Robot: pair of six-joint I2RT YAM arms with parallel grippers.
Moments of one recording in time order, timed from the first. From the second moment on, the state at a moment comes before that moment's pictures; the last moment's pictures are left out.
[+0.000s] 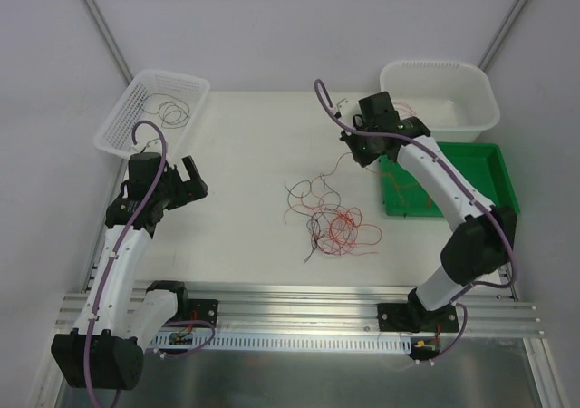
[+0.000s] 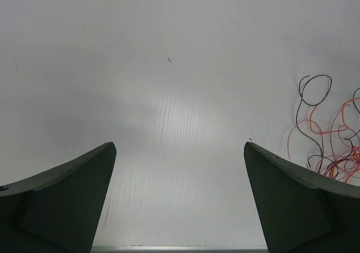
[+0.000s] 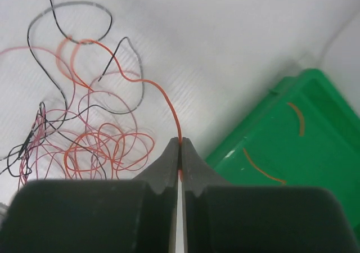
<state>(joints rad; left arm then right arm) -0.02 0.89 0.85 -0.68 0.04 -0.38 0.43 1.67 1.51 -0.85 -0.07 -0.33</state>
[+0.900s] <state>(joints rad) -0.02 0.89 0.85 -0.68 0.05 -0.38 0.10 1.12 1.25 -0.39 0.34 -0.19</state>
